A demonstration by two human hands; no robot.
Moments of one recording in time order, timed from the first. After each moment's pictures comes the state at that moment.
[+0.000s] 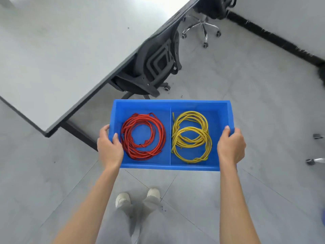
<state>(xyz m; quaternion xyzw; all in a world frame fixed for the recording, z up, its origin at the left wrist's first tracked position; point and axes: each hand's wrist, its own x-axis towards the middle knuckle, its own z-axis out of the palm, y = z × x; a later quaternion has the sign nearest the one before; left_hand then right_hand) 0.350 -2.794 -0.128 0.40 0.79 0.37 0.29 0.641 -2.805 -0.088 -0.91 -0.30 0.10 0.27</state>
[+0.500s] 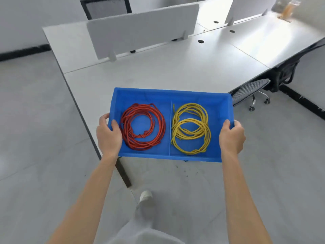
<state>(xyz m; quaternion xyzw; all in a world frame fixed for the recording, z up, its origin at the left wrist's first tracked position) 0.193 -2.668 -0.011 0.28 0.80 0.51 0.15 0.481 -2.586 0.012 -0.78 -0.45 0.20 0.38</state>
